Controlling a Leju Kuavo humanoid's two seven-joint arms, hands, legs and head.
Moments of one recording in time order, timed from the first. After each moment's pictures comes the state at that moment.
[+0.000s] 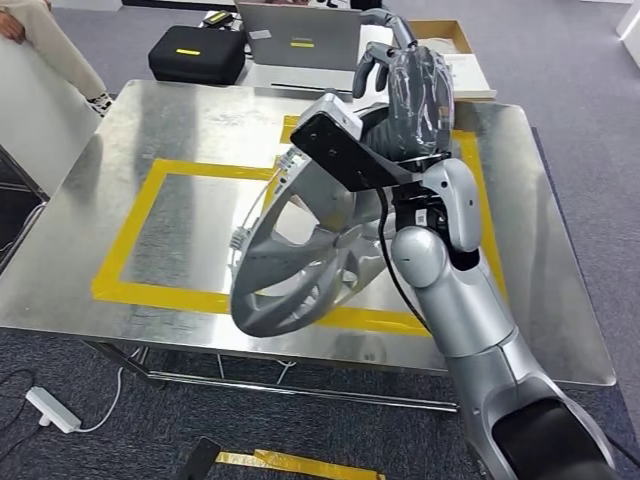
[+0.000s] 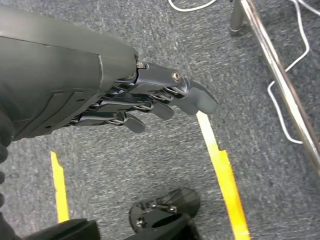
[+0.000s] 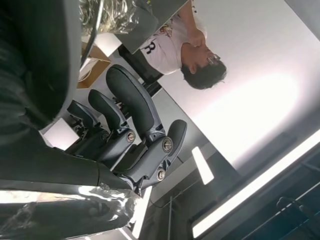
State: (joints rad) left arm -0.16 -0.19 1.00 -0.24 -1.35 -0.01 -0.45; right arm -0.79 0.09 0.49 -1.31 0.92 -0.27 0.04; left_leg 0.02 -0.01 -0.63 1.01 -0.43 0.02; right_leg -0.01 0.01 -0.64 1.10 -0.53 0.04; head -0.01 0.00
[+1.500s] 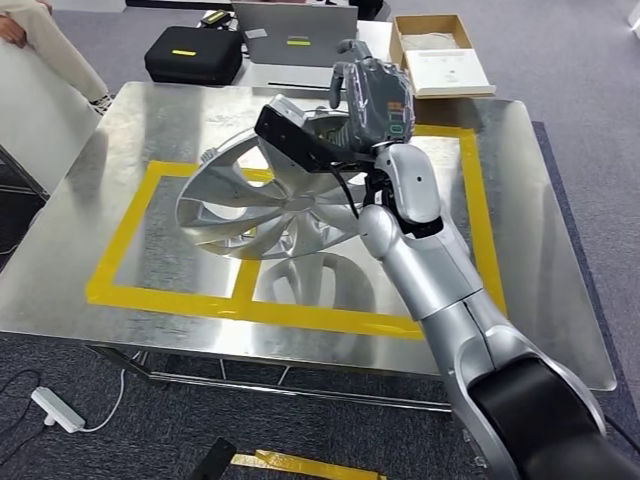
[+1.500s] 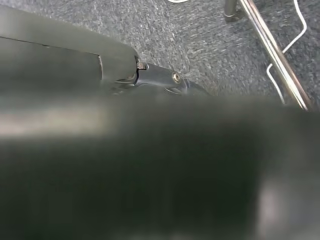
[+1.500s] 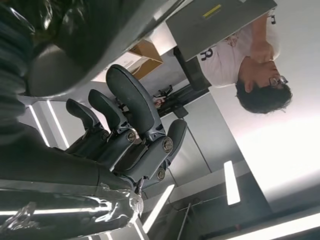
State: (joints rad) left arm -0.16 -0.21 0.93 -0.24 -1.32 0.00 -0.39; right arm -0.94 0.18 0.50 -0.88 1.14 -0.30 0.13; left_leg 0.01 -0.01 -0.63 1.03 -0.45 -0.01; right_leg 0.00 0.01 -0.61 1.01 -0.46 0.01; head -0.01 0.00
